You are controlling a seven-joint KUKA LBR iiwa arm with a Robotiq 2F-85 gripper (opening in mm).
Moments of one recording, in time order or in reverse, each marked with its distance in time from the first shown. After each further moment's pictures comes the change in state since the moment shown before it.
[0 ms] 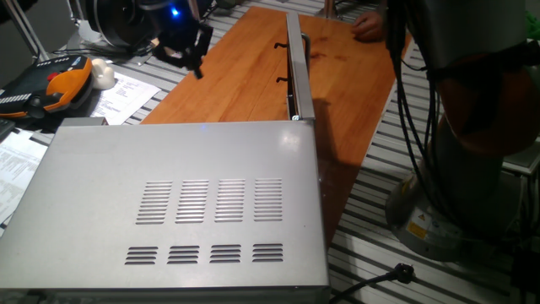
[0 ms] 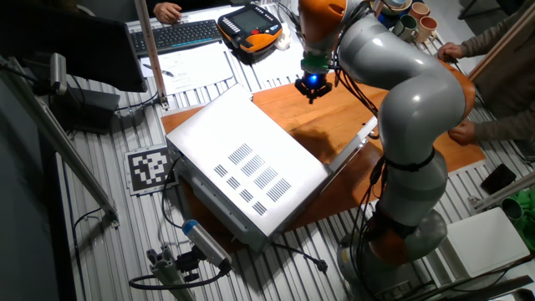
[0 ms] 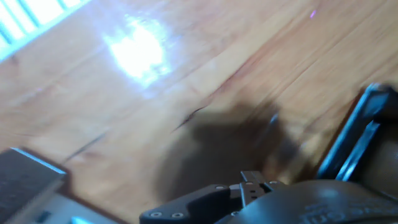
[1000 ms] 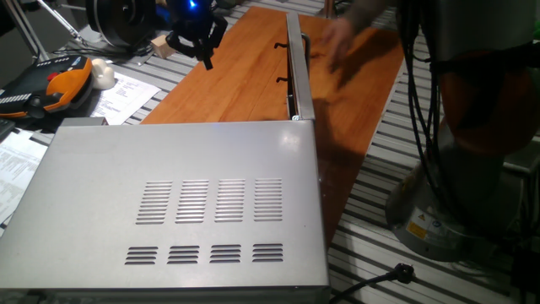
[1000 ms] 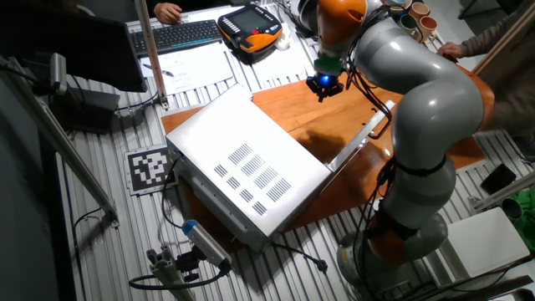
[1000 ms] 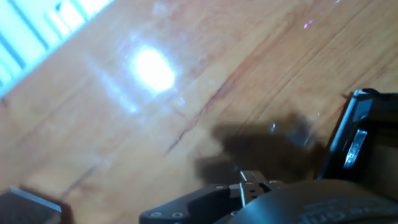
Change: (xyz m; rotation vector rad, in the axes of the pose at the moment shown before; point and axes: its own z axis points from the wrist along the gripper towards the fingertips) arm -0.010 -0.019 0.002 -0.076 -0.036 0.209
